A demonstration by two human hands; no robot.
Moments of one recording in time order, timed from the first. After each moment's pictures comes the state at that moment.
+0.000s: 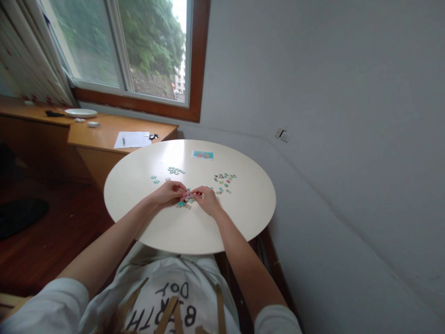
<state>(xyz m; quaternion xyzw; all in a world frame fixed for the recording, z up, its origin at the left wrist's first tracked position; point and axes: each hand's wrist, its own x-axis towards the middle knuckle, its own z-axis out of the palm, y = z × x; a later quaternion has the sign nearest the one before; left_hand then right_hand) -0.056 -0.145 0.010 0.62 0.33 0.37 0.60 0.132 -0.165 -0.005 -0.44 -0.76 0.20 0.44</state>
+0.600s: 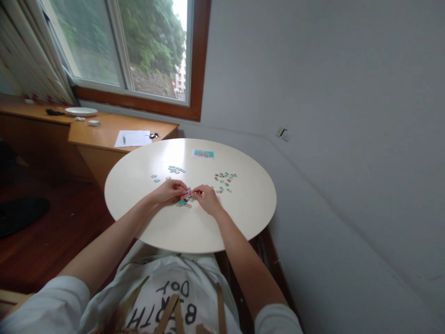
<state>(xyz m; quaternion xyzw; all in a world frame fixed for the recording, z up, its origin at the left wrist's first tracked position) -0.056 -0.152 0.021 0.61 0.36 0.35 0.61 0.132 -0.166 -0.004 -0.44 -0.76 0.19 0.44</state>
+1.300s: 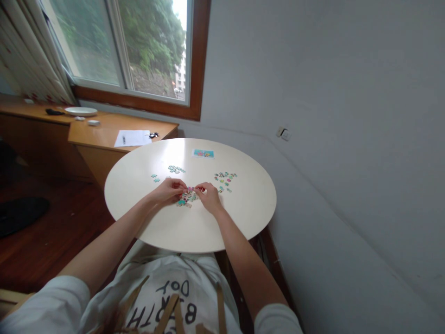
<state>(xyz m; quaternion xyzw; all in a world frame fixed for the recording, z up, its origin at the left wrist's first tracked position) -0.054 -0.152 0.020 0.62 0.37 0.39 0.57 0.132 -0.160 -0.005 -0.45 -0.72 0.17 0.49</state>
